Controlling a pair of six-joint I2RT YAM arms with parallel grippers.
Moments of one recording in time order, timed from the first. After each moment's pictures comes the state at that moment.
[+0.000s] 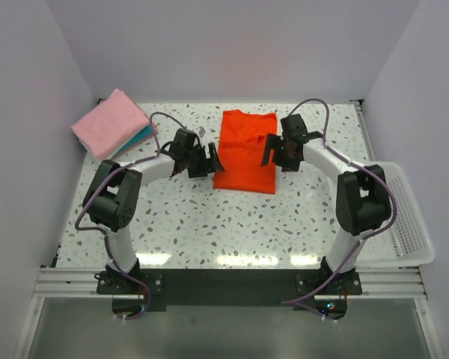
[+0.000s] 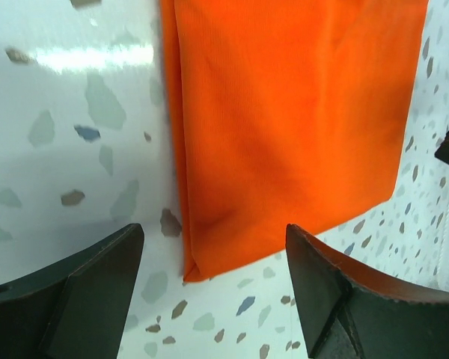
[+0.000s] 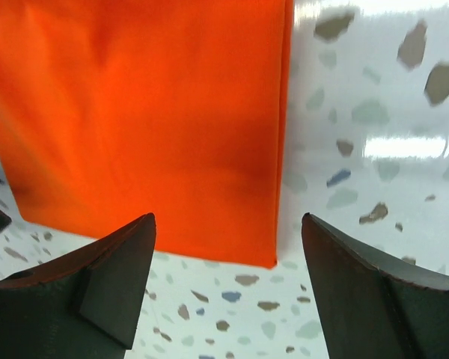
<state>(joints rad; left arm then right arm) -0.40 1.89 1.15 -0.09 0.32 -0.59 0.29 1.81 1.35 -0.56 -0.04 0.49</state>
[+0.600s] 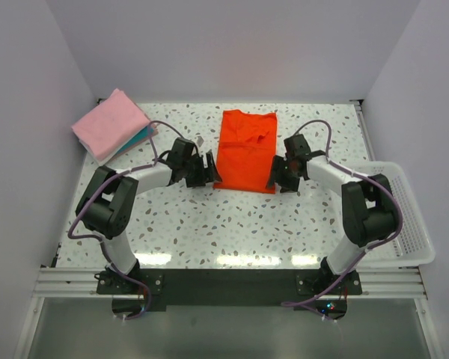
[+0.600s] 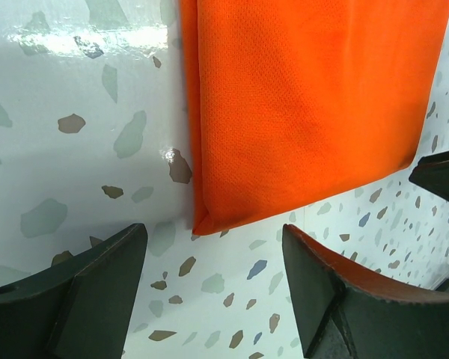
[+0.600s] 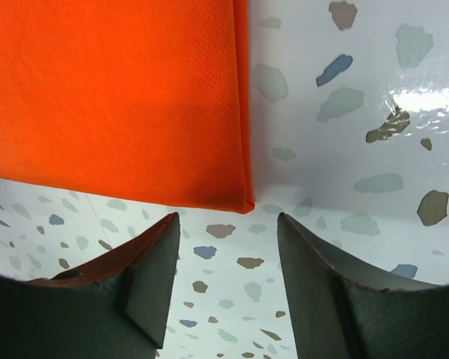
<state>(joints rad) -0.43 1.79 0.99 -0.07 0.30 -0.60 0.29 1.69 1.05 -0.50 -0.13 0.54</state>
